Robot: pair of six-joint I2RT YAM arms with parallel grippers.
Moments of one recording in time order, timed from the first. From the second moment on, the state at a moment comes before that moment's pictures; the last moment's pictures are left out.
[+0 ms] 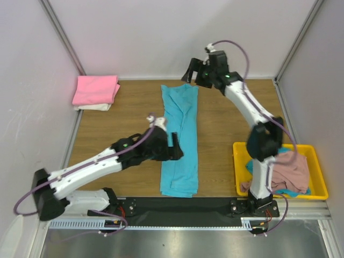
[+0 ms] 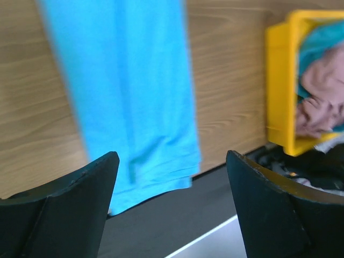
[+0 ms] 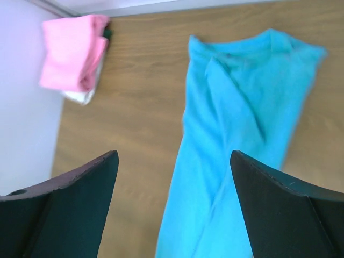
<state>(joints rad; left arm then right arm) -1.00 1.19 1.01 -0.61 -0.16 -0.87 0.38 2.09 2.03 -0.45 -0.23 0.52</state>
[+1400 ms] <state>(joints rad) -0.97 0.84 0.28 -0.33 0.06 -1.17 1.06 1.06 0.38 -0.26 -0.04 1.31</state>
